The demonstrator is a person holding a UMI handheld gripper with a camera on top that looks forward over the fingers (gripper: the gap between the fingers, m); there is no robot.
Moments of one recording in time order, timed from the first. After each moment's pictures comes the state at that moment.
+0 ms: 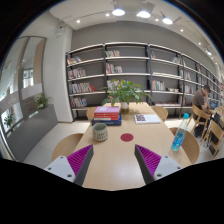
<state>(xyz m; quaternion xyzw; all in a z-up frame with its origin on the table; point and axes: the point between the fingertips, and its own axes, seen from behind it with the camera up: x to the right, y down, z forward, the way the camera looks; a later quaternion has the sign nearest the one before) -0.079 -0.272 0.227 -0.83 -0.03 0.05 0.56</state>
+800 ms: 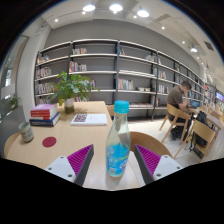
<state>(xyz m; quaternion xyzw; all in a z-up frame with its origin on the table) 0.281 -0.105 0.122 -0.82 0.06 -0.06 0.57</state>
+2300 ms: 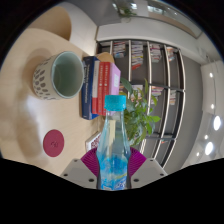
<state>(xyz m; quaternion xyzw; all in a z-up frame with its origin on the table) -0.029 0.097 0.168 -0.59 -0.53 -0.50 0.36</state>
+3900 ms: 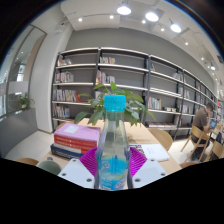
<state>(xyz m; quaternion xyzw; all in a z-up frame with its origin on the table) -0.028 0.120 0.169 -0.77 -0.03 -0.03 0.63</state>
